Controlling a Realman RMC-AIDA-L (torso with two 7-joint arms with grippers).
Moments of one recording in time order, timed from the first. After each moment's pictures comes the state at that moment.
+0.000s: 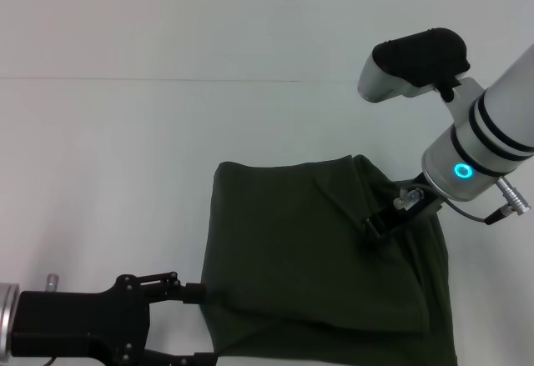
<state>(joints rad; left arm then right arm) -0.40 -2.14 0.57 0.82 2.22 1.93 -1.33 0.85 2.10 -1.42 -1.04 -2.62 -1.47 2.91</state>
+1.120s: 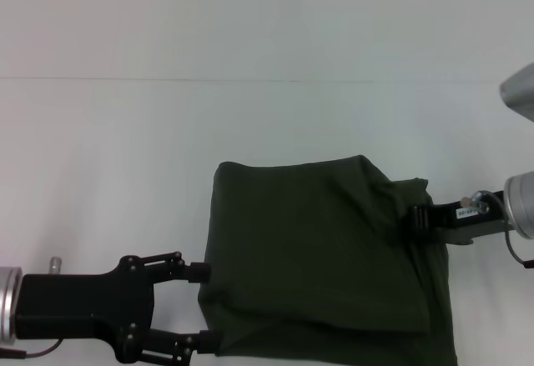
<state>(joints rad) -0.42 -2.13 0.57 0.81 2.17 1.93 -1.33 0.55 2.09 -1.14 -1.00 -2.30 -1.32 2.81</state>
